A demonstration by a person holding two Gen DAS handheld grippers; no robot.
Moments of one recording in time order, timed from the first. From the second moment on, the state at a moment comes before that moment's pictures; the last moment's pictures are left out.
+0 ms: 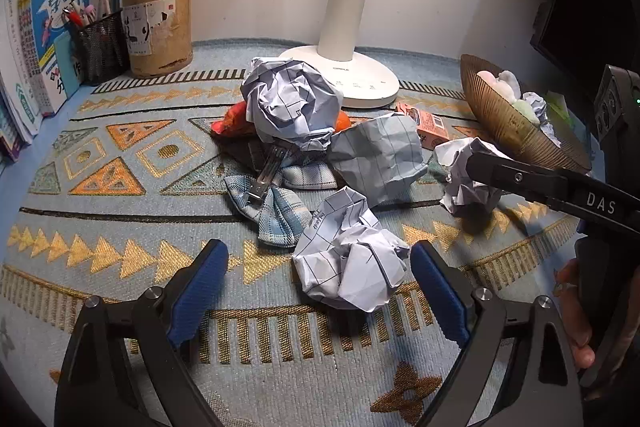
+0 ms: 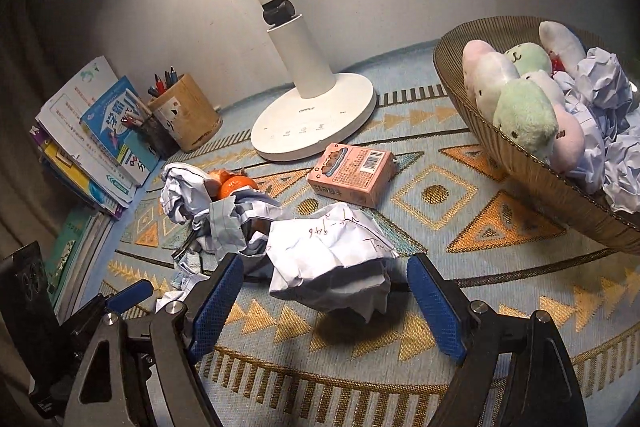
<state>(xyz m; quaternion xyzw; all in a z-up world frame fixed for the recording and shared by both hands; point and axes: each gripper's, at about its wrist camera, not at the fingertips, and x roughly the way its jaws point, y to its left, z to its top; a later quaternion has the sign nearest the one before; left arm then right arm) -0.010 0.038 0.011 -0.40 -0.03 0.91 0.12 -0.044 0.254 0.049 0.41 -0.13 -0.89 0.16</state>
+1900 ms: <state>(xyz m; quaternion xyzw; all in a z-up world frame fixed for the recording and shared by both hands) -0.062 0.222 0.157 -0.23 -0.04 0.92 0.30 0.004 0.411 0.231 0.20 -0.10 -0.97 0.00</state>
